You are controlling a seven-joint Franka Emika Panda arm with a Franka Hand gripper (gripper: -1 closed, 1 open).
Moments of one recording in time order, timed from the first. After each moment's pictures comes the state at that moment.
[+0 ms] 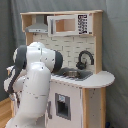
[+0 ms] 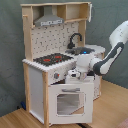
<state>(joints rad) -0.26 0.29 1.08 -2.28 -0.41 2.52 -0.64</state>
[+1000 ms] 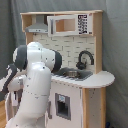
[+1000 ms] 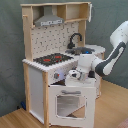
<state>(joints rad) -0.26 0.30 1.16 -2.28 -0.41 2.57 -0.50</state>
